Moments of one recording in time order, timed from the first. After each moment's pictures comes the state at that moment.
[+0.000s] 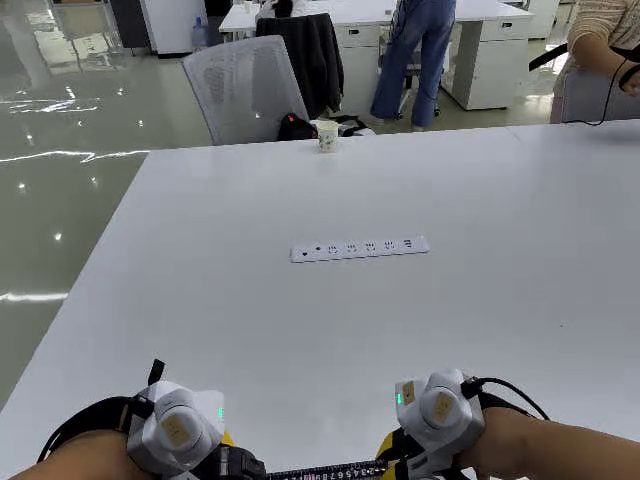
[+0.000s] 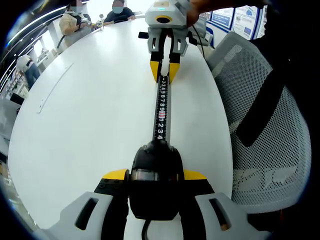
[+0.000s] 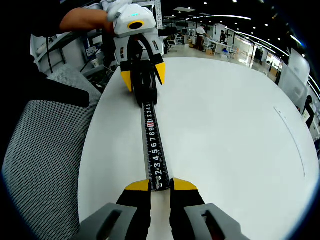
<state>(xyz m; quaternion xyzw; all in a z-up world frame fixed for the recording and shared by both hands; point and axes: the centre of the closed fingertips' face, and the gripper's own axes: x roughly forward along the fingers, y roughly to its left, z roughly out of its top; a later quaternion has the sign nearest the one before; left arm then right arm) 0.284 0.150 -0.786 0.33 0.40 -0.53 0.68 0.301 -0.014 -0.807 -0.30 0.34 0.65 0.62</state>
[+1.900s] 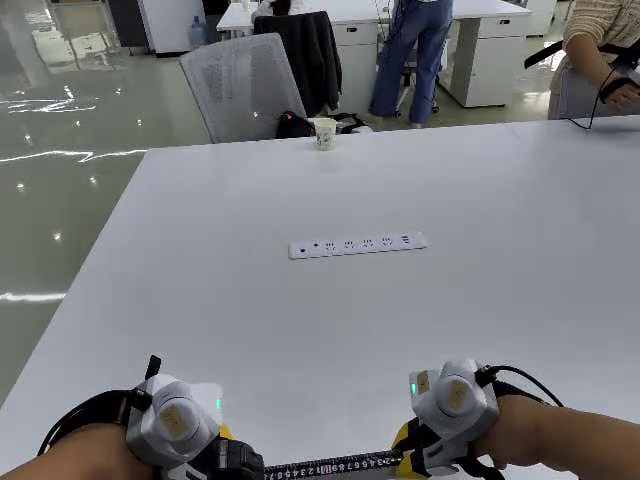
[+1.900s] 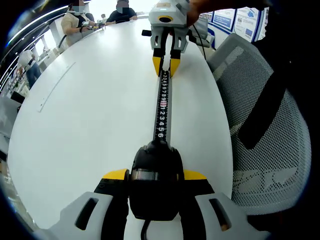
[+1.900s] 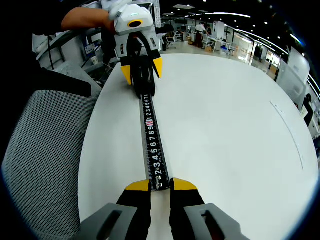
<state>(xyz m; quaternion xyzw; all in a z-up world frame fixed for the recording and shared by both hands) 0.285 0.149 -0.785 0.32 0.40 -0.52 0.68 0.305 -0.039 -0.808 -0.31 0.35 0.64 0.61</state>
